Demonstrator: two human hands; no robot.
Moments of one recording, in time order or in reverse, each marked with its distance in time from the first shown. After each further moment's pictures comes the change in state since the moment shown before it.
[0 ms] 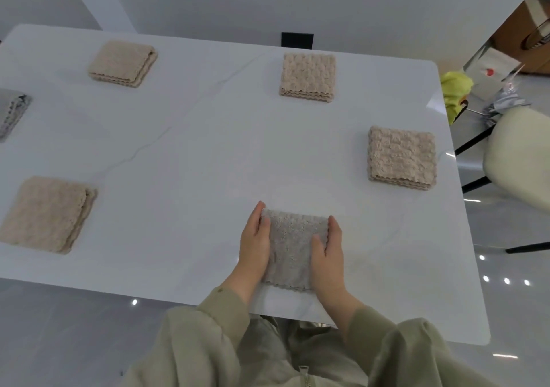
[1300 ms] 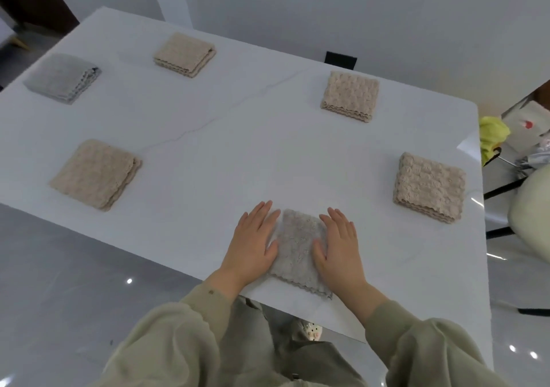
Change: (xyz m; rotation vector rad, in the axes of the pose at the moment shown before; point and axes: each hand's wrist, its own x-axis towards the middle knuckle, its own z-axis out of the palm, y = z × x) left_hand -0.014 -0.021 -0.060 0.977 -0.031 0.517; right_hand 0.014 -0.024 -0.010 -0.899 -0.252 -0.592
